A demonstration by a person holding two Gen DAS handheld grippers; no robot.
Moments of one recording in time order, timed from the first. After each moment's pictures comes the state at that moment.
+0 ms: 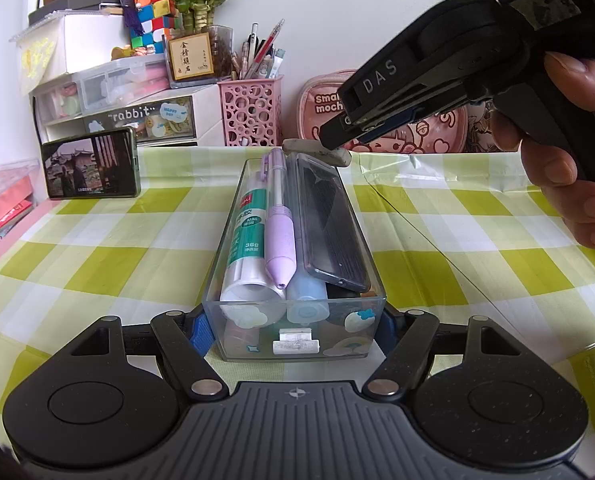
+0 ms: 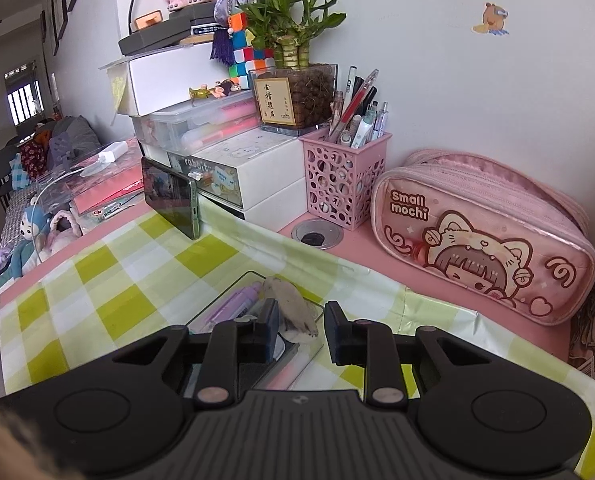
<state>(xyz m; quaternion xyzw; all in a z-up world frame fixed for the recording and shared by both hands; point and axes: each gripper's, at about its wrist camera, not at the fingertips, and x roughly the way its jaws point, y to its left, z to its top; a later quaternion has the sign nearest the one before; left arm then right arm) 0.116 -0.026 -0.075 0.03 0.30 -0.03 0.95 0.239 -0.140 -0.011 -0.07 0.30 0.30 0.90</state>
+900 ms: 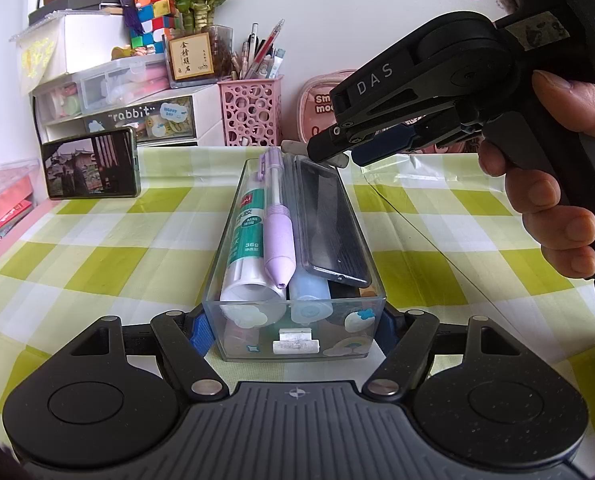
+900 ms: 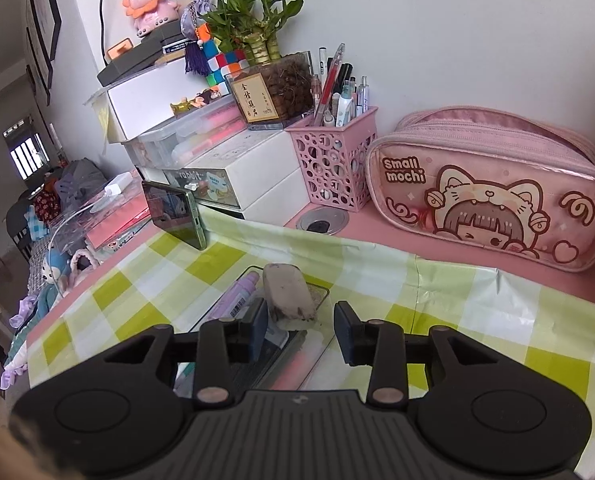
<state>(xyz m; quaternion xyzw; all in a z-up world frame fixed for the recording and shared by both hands) 0.116 -0.026 -0.075 0.03 0.30 -0.03 0.95 0.252 -0.154 -0.029 0.05 0.33 0.31 0.89</state>
